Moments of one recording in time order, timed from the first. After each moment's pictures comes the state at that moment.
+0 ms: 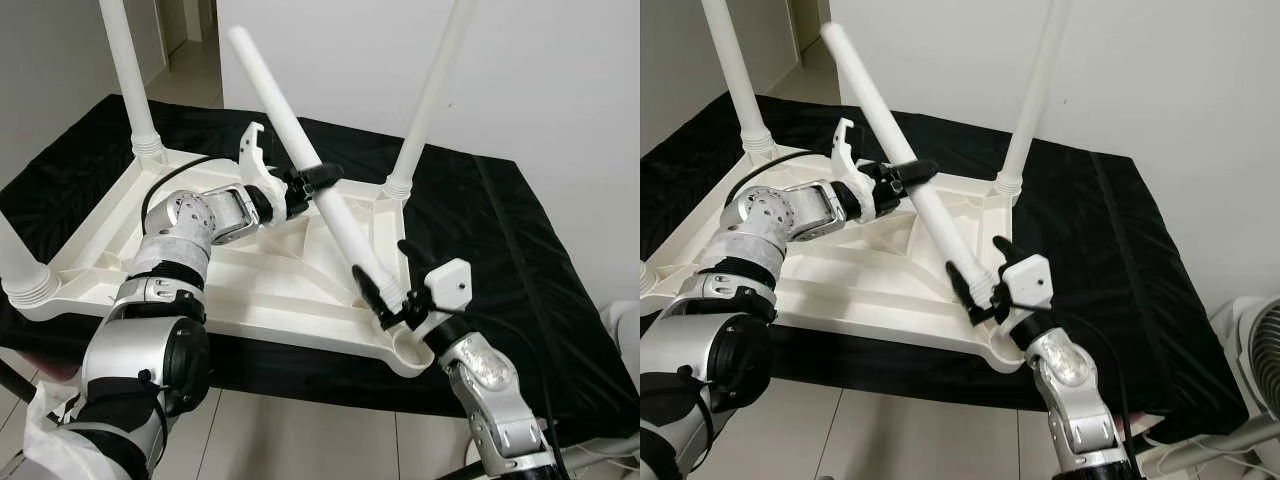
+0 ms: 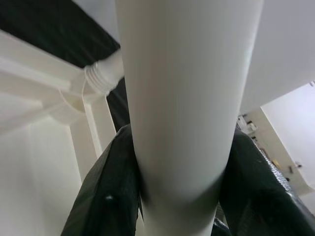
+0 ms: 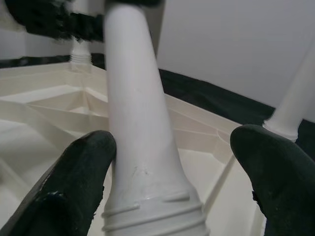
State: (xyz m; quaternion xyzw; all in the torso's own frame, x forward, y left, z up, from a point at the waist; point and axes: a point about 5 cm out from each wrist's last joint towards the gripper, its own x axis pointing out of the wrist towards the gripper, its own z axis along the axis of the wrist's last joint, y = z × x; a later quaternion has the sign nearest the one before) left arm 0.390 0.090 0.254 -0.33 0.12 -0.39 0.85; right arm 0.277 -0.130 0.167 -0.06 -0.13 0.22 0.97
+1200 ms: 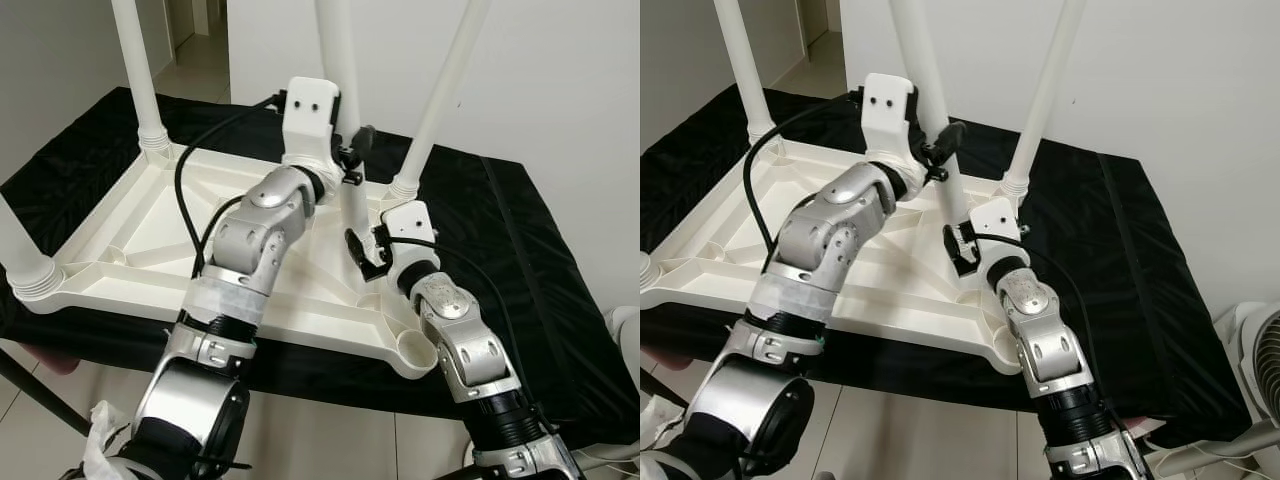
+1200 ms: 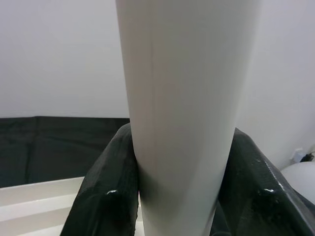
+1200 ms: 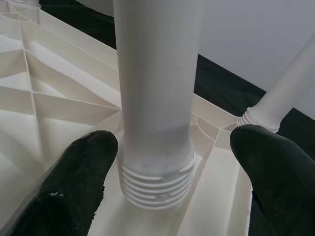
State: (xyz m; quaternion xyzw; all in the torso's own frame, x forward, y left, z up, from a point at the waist) left arm 0.346 0.018 0.291 -0.07 -0.10 -0.32 0.94; right arm 0.320 -0.106 0.184 -0.14 -0.05 0.15 0.98
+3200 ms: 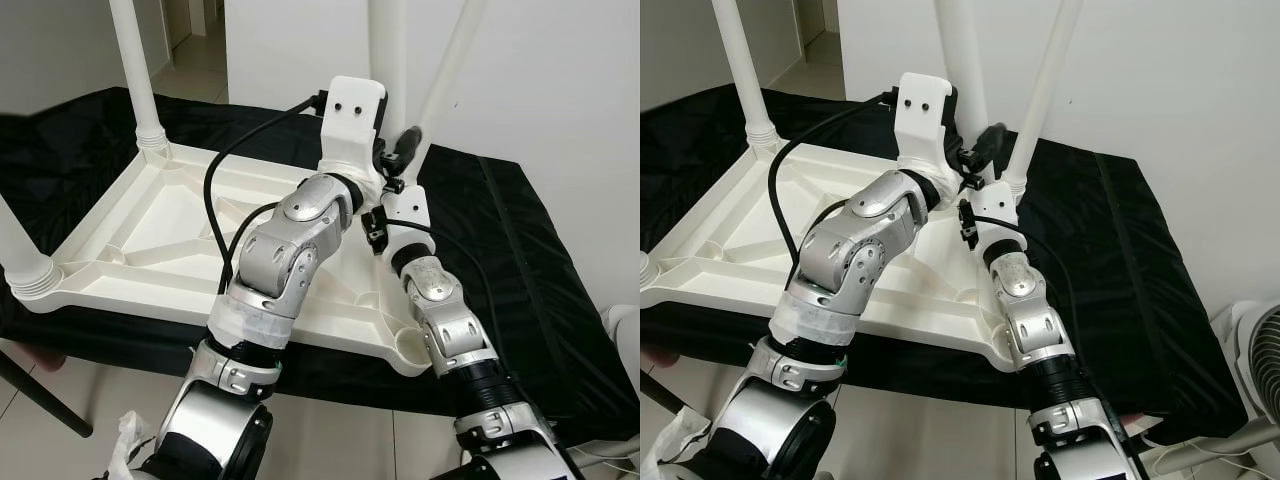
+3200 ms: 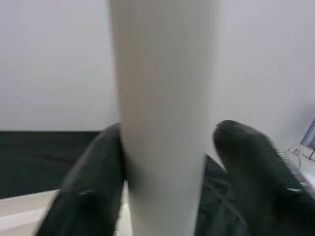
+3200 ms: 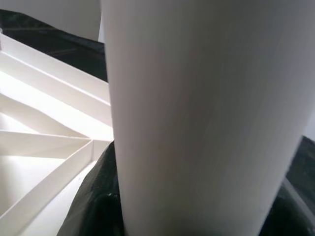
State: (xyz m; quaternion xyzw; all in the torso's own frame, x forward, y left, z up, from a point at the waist) left arm 0.315 -0.007 0.306 -0.09 -0.13 -0.35 0.92; right arm 0.347 -0.103 0.186 -0.11 -0.09 0.10 0.98
